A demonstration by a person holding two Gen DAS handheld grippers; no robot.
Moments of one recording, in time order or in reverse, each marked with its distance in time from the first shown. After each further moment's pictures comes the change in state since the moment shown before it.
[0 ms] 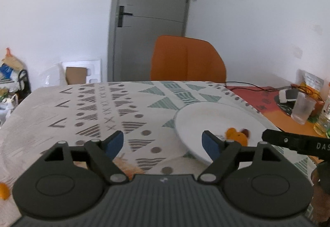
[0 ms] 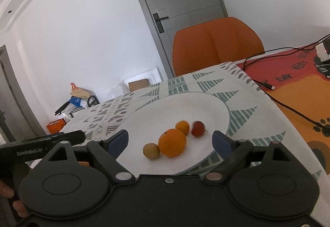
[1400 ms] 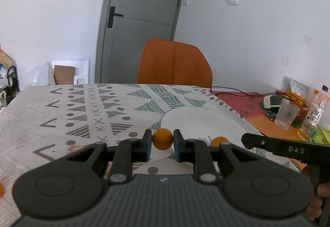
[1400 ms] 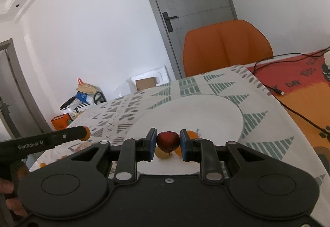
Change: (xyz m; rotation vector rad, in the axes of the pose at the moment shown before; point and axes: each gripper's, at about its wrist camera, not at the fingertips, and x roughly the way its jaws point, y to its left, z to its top) left arm -0.009 -0.003 0.007 -0.012 -0.006 -0.105; right arm -0.003 0.009 0.003 -0.024 0.008 0.025
